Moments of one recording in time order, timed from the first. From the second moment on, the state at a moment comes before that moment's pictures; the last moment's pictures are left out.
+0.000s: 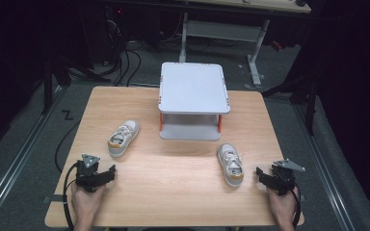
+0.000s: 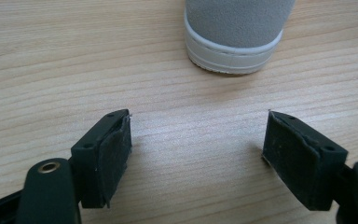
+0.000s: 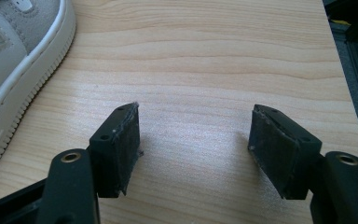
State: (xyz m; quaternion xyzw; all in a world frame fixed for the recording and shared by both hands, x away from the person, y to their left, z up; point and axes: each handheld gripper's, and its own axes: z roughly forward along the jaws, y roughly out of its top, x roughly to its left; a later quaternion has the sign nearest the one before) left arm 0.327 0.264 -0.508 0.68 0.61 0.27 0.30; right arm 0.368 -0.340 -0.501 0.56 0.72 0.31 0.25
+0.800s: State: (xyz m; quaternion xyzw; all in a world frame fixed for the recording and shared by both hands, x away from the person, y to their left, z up) left arm 0.338 0.262 -0.497 0.71 0.59 0.22 0.30; right arm 0.368 -0.339 -0.501 0.56 0.73 0.31 0.25
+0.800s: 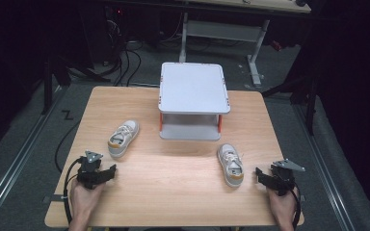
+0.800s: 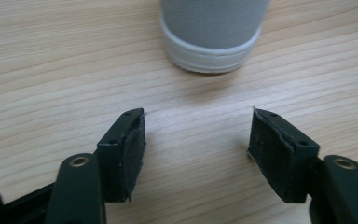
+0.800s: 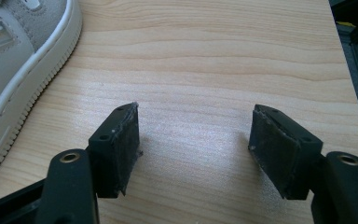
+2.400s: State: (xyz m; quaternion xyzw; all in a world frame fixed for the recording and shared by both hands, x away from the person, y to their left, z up) left arm 0.375 0.230 -0.423 0.75 0.52 0.24 0.32; right arm 0.367 -0.339 -0.501 0.55 0.73 0.31 0.25
